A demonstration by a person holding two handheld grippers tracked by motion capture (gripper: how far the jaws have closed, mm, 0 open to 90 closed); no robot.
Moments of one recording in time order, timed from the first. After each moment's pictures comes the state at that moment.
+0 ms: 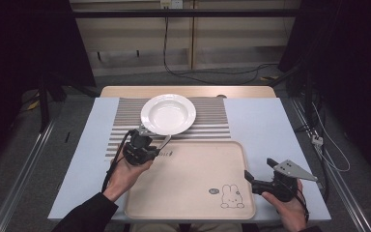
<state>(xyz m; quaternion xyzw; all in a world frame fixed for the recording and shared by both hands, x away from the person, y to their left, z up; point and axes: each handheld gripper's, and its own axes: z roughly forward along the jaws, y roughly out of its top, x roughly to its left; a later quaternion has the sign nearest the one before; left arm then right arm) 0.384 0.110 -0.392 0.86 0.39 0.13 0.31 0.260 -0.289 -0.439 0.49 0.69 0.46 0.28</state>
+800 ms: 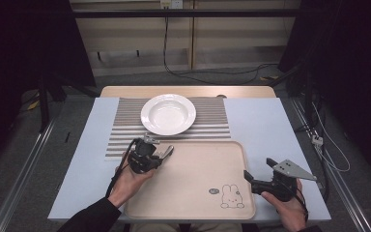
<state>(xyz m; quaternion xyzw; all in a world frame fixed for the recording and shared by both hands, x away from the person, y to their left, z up) 0.378 0.102 -0.421 0.86 0.40 0.09 0.29 0.261 -0.288 -0.439 0.49 0.69 0.46 0.28</state>
